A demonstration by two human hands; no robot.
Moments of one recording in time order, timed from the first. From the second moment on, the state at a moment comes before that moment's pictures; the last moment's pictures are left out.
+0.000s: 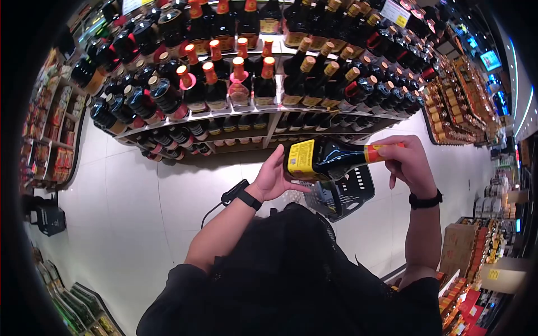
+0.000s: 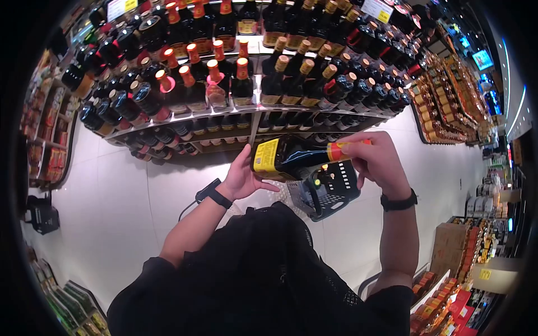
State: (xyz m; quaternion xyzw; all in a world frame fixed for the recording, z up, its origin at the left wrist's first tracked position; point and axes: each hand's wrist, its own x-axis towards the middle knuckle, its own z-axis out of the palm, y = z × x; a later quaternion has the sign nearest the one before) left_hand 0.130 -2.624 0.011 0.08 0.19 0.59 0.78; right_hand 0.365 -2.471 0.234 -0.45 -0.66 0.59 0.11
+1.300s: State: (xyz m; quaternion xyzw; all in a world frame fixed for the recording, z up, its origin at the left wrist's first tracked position) left_hand 0.095 -2.731 0.061 0.08 0.07 0.64 0.76; right_hand 0.203 -2.491 0.247 -0.33 -0.77 0.53 0.16
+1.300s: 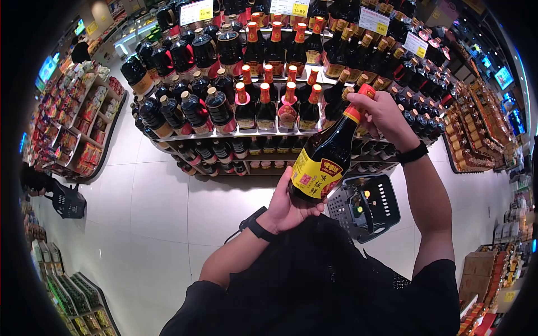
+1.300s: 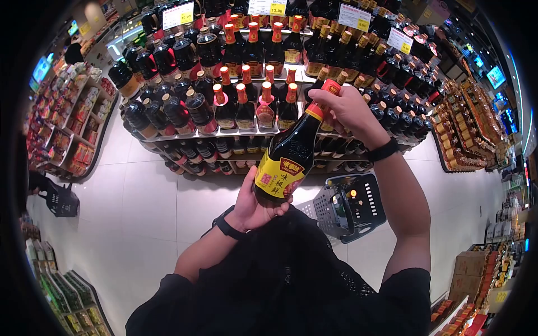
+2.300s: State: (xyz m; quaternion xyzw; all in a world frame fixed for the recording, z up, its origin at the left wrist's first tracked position) left_hand -0.059 -2.773 -0.130 -0.17 0.64 0.64 0.40; right_hand 0.020 -2.190 0.282 -0.15 -0.91 0.17 0.36
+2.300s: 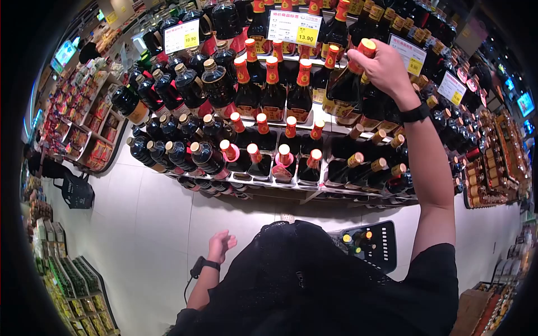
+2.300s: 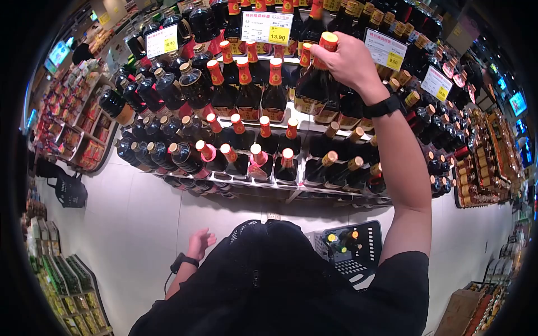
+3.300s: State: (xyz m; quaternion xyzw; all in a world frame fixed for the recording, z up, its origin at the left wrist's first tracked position) left_hand 0.003 -2.826 -0.243 -0.17 0.71 0.58 0.36; right_hand -0.042 -2.138 0.168 -0.22 -0.92 0.24 0.21
